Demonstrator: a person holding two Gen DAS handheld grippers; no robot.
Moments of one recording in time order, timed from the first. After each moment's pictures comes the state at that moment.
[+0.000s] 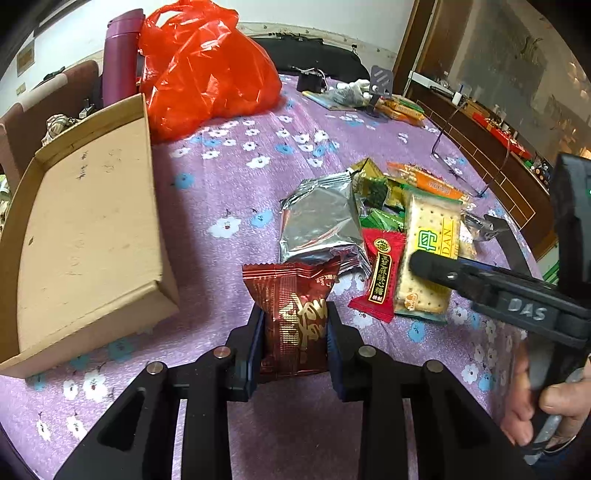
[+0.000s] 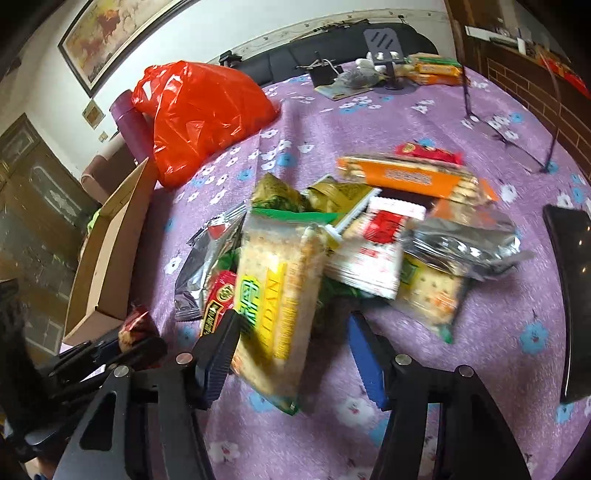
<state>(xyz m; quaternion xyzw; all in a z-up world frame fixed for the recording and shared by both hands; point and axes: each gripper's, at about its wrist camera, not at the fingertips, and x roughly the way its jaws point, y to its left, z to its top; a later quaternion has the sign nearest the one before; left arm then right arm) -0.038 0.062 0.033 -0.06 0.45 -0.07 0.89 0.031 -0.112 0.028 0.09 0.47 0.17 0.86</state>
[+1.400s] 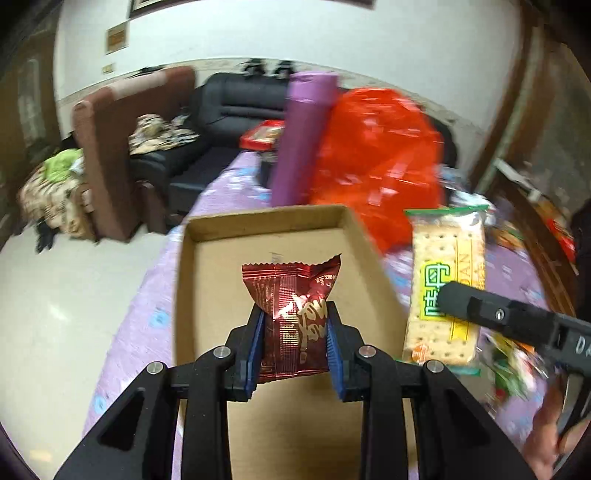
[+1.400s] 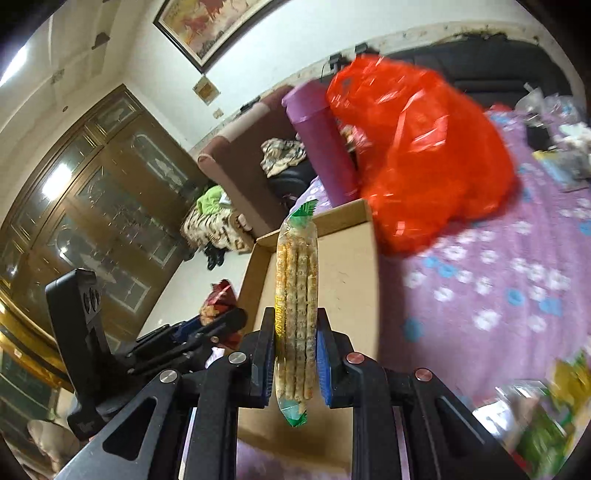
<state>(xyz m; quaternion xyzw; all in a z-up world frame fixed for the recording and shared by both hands) 0.029 0.275 0.112 -0.12 0.39 0.10 0.91 0.124 0.118 0.117 0.12 0.45 0.39 0.79</state>
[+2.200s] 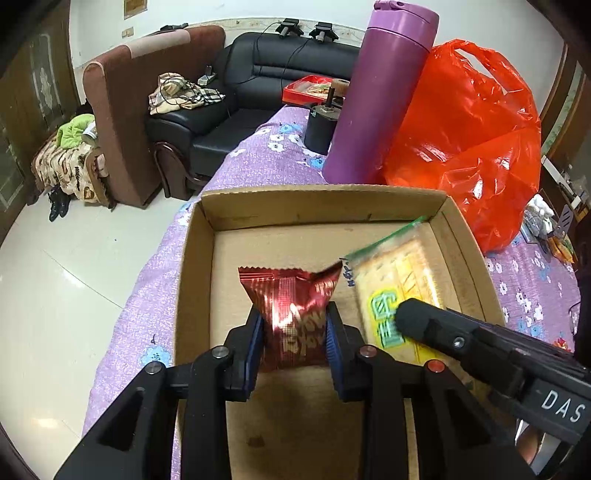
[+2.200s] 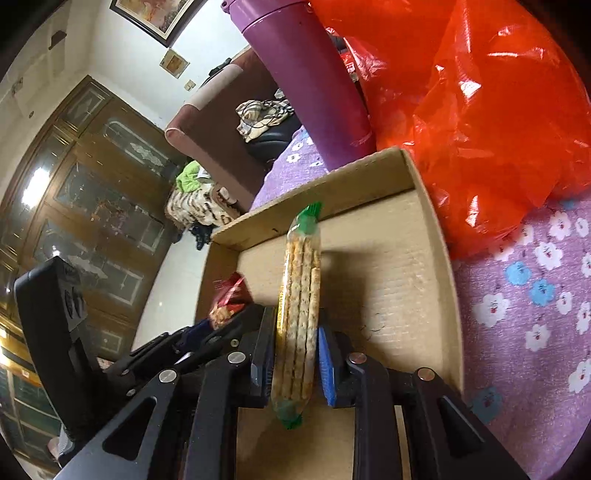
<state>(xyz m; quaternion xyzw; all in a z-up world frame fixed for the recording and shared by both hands) 0.093 0.323 0.053 -0.14 0.45 0.14 0.87 0.184 0.193 0.048 0.12 0.52 0.37 0.76</state>
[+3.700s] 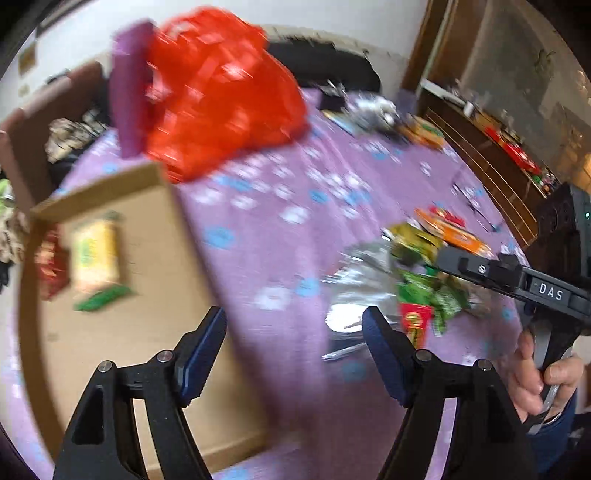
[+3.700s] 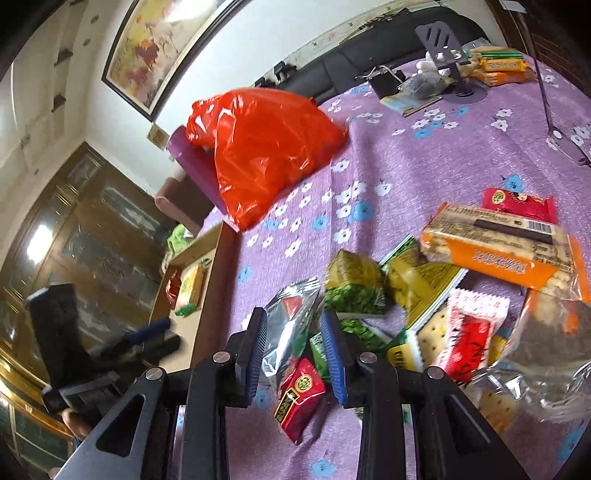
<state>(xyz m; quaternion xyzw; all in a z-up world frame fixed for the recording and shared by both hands) 0.020 0.090 0.067 -0.06 0.47 -0.07 0.88 0.087 -0.123 0.044 0.22 0.44 0.32 0.81</state>
